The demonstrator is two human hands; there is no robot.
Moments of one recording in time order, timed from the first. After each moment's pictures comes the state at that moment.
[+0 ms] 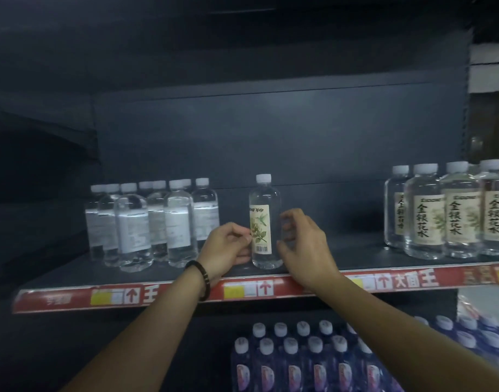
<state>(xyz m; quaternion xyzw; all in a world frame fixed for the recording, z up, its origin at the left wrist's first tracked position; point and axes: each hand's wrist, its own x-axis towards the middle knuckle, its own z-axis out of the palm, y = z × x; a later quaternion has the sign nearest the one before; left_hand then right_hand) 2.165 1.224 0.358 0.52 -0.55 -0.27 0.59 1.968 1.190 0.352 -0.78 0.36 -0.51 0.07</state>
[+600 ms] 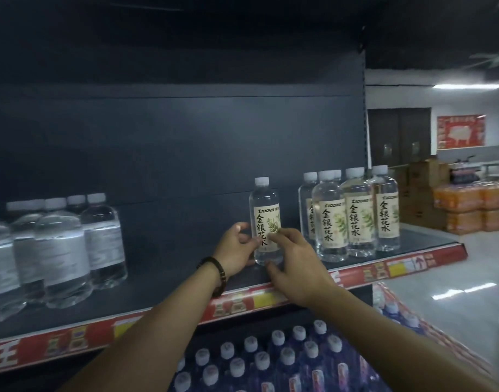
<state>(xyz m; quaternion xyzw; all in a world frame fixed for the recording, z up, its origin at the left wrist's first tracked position) 1.995 1.102 0.361 0.47 -0.63 -0.32 0.52 1.823 1.157 0.342 -0.78 0.49 -0.38 0.01</state>
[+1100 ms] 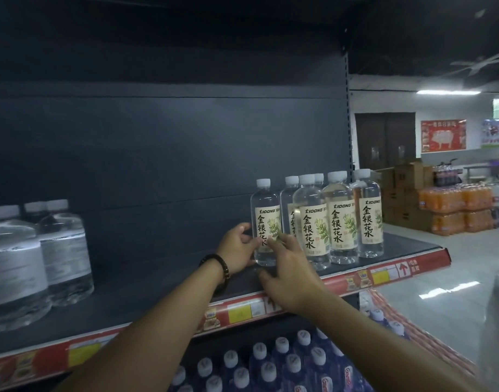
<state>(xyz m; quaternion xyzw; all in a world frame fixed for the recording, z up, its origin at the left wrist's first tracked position) 1.949 1.062 0.368 0.47 -0.66 -0.33 0.49 1.797 1.139 0.342 -0.77 0.53 -0.36 0.05</state>
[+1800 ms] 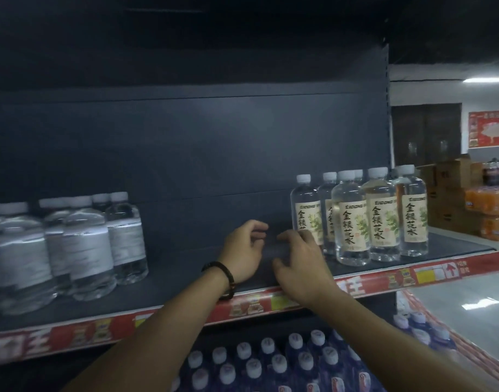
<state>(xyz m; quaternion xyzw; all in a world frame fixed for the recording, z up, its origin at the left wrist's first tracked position) 2.007 1.126 0.369 0.51 -0.71 -0.09 0.47 1.843 1.154 0.345 -0.75 0.50 -0.43 0.07</state>
